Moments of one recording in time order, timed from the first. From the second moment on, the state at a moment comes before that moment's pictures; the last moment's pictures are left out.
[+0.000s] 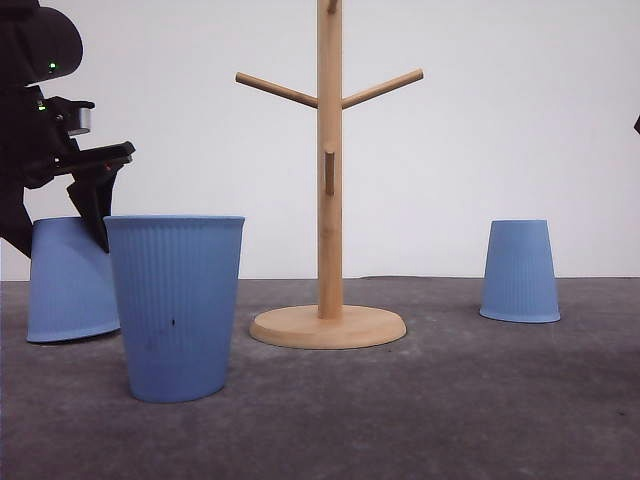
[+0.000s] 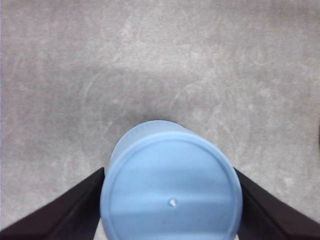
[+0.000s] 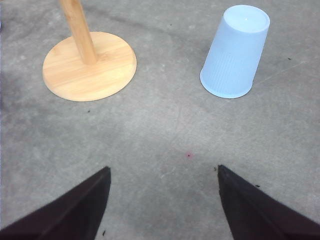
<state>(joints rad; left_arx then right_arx) -0.11 1.66 1.25 -0.64 0.09 -0.13 0.21 0.59 0.59 -0.57 -0.18 -0.07</state>
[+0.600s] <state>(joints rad) -0.12 1.53 1.25 -0.70 0.13 -0.13 0.21 0.59 0.59 -0.57 -0.18 -0.07</state>
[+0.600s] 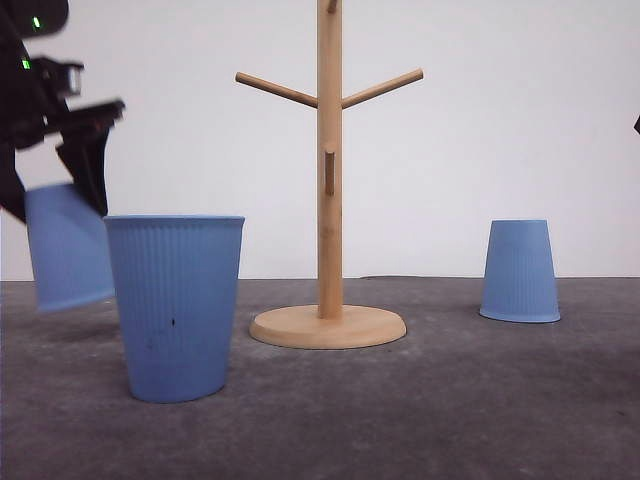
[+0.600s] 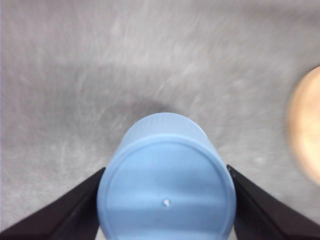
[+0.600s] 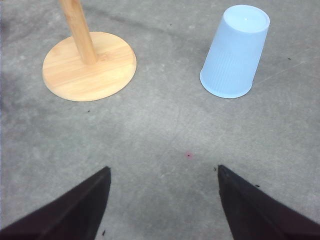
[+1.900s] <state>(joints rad) 0.06 1.39 1.25 -0.35 0.96 -0.49 0.21 0.59 0.59 -0.56 -0.18 -0.07</state>
